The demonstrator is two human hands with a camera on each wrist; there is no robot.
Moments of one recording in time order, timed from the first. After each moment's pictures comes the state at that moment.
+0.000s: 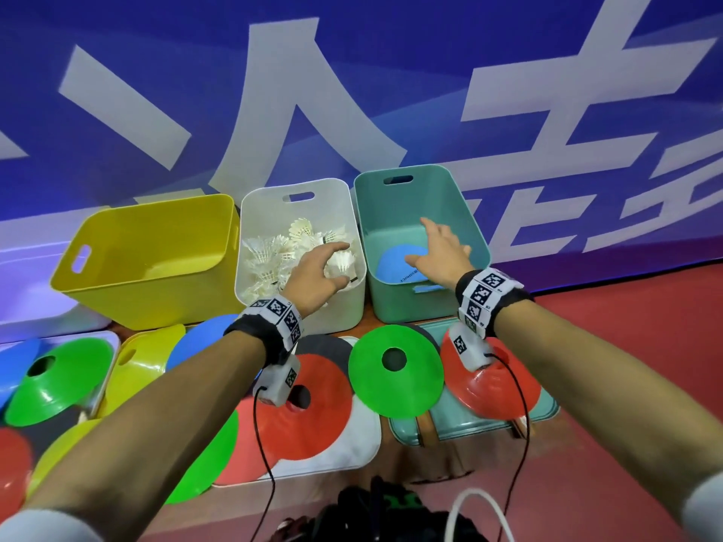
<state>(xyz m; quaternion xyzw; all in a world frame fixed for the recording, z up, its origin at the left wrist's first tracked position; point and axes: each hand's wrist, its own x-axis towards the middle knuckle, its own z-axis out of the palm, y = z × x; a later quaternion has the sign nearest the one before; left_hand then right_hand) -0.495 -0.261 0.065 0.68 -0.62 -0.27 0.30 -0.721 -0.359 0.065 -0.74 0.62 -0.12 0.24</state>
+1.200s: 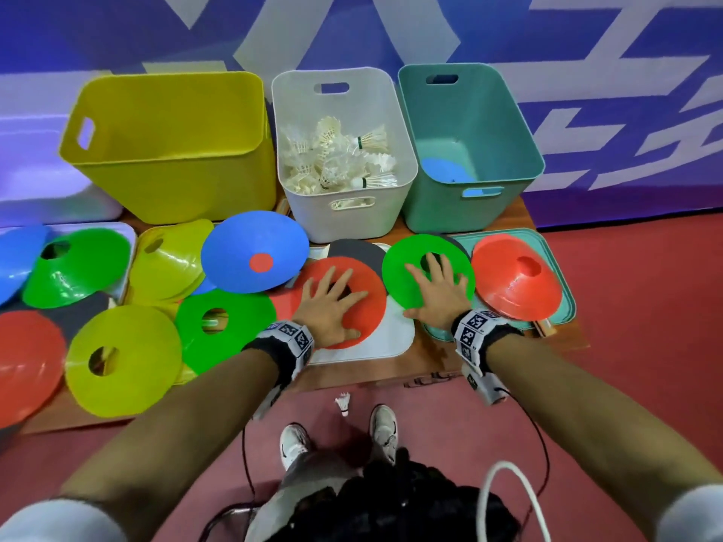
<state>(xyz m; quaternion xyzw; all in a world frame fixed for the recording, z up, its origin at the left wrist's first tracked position) -0.460 -0.083 -0.068 0.62 -0.75 -0.20 -0.10 -0.689 -0.166 -0.054 -0.81 0.54 0.17 0.15</state>
